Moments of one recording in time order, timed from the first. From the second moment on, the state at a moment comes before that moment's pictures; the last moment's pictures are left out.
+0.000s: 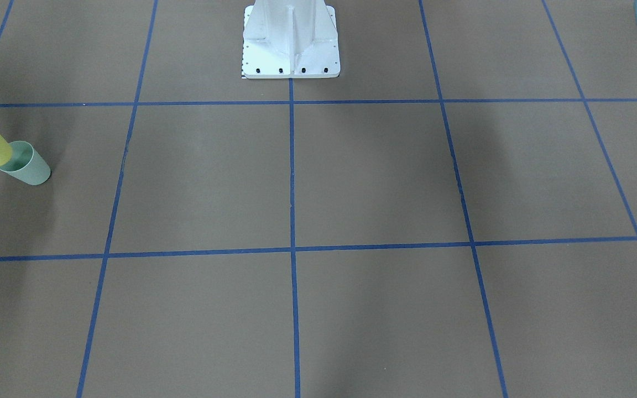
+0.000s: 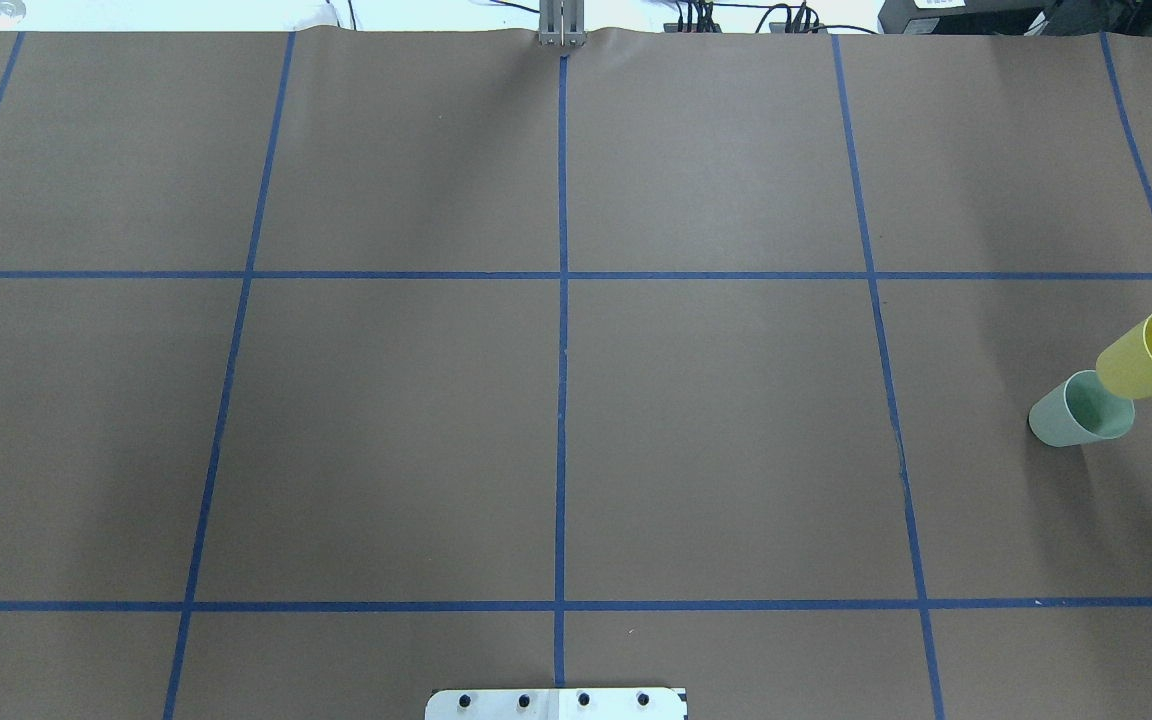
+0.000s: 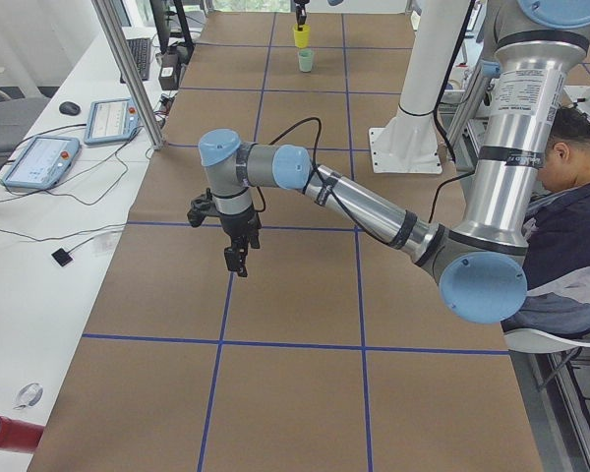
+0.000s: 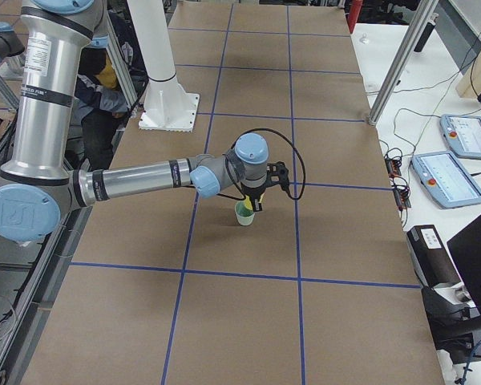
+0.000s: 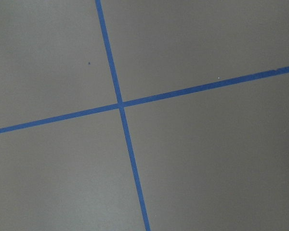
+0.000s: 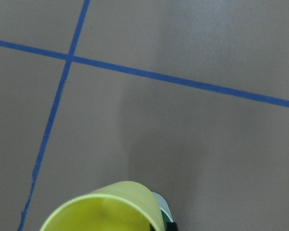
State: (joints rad) left arm -1.38 -1.72 -1.89 -1.13 -2.18 0.03; right arm 1.23 -1.78 1.93 -1.24 2.37 0.35
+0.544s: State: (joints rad) left arm -1.38 -1.71 -1.90 -1.13 -2.21 0.03; right arm 1.21 -1.79 1.92 -1.24 2.36 0.36
